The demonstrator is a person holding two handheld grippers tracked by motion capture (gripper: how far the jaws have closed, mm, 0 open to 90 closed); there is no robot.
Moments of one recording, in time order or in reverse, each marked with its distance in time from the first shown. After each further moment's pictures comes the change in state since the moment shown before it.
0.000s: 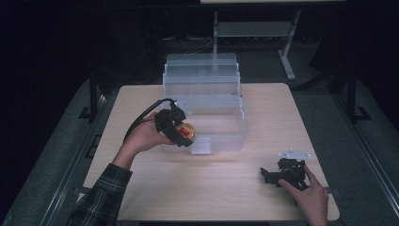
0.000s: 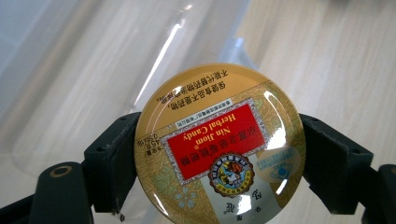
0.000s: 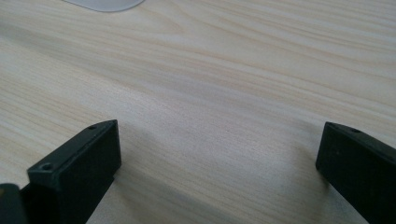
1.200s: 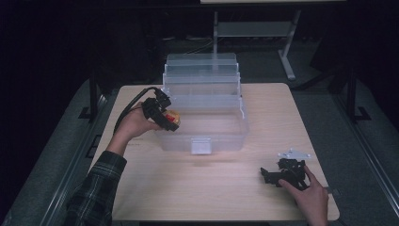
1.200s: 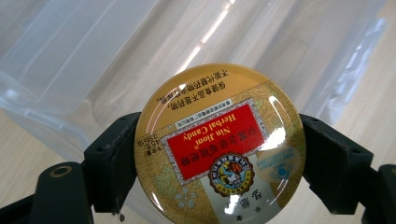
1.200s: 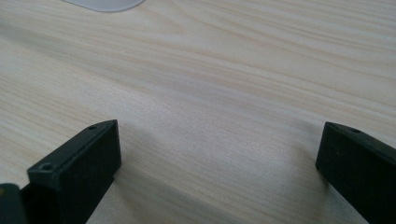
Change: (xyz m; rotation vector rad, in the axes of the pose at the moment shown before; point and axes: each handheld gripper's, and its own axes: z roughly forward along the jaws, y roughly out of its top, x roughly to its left) left arm 0.061 -0.021 -0.004 0.026 0.115 -0.125; right arm 0.000 0.000 0.000 0.000 -0.001 0.000
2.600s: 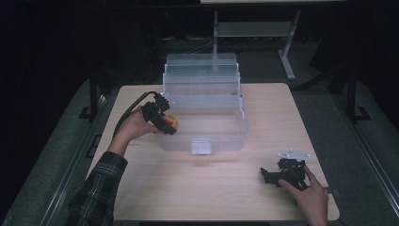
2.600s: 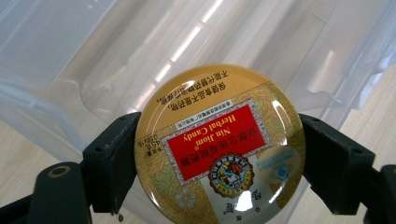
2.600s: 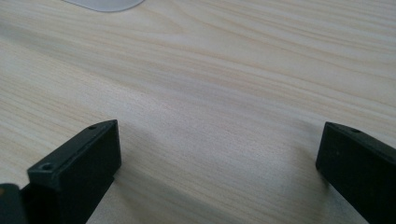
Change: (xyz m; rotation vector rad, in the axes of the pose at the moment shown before) left arm 0.010 -0.012 0.019 0.044 -0.036 -0.021; right arm 0.000 0.000 0.000 0.000 0.000 0.000
